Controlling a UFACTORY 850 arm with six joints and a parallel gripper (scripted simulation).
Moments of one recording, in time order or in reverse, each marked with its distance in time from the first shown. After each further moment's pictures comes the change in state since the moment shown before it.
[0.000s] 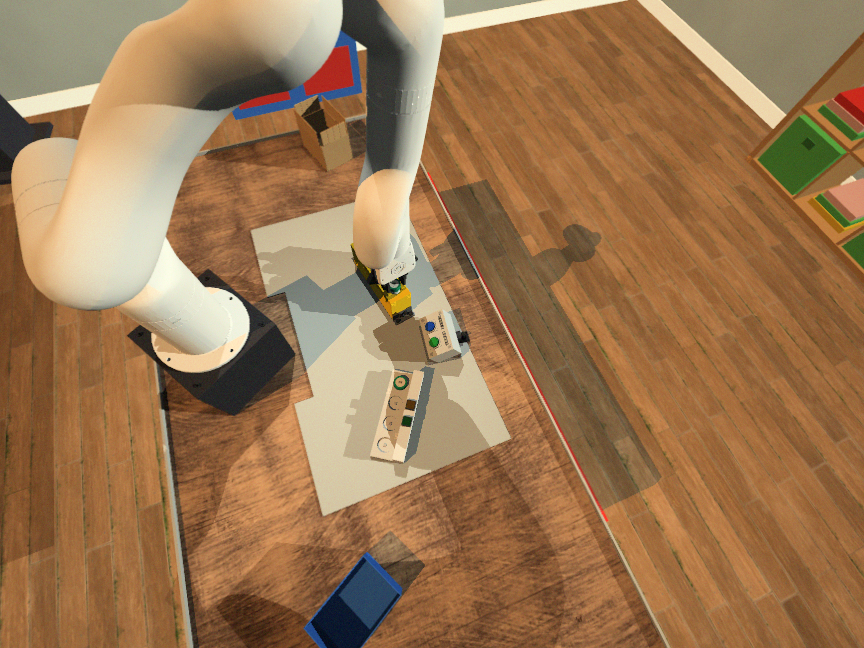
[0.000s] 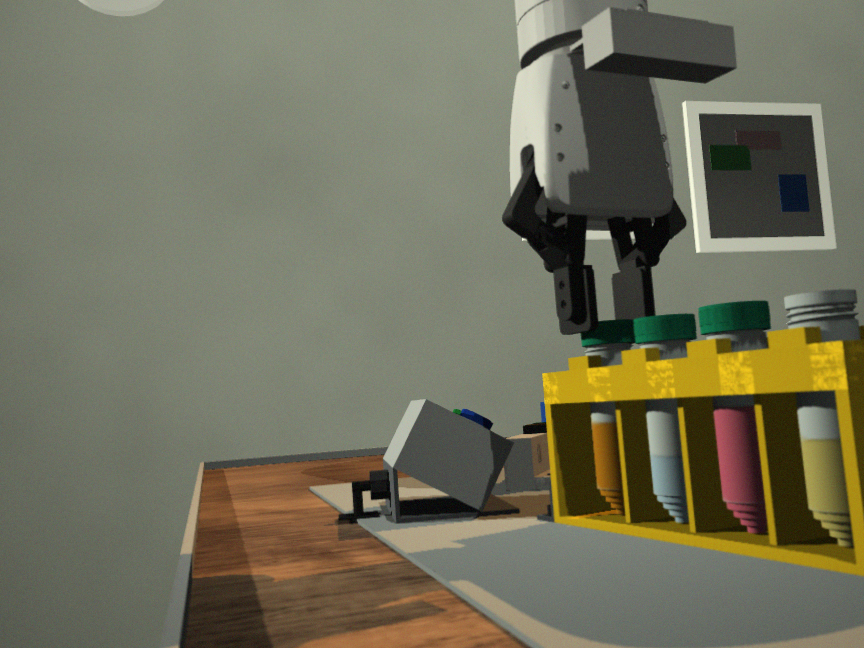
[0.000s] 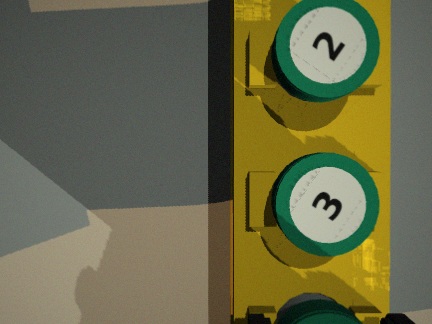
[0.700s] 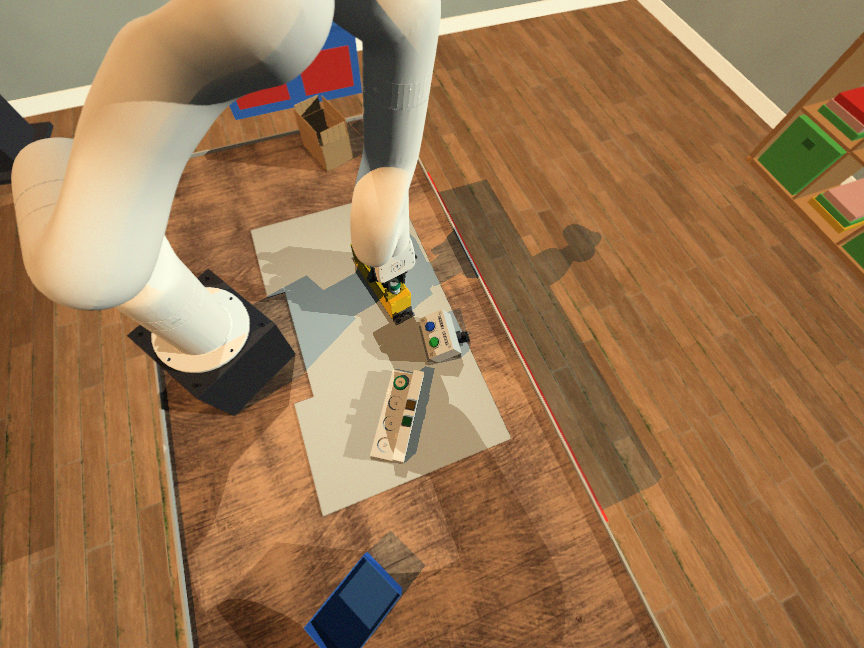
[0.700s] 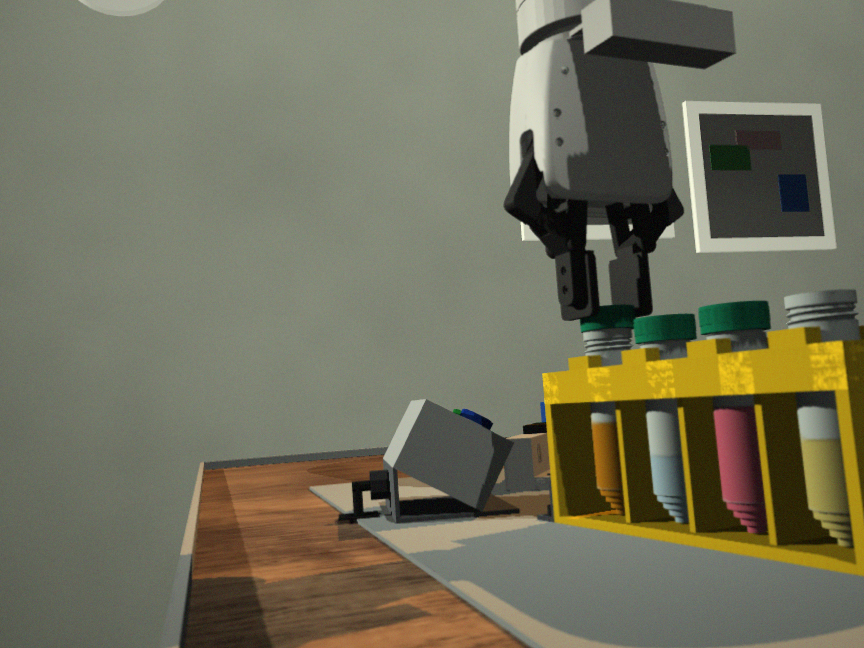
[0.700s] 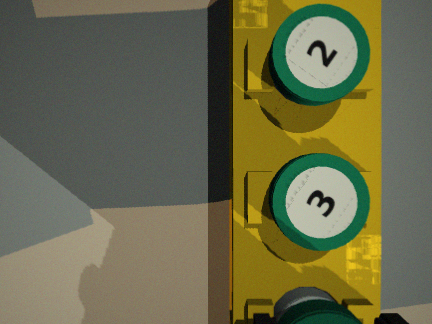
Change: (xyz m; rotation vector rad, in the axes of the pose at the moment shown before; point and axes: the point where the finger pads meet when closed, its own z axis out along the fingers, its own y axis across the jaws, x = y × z) arm 0.000 0.000 -0.009 -0.005 0.003 0.001
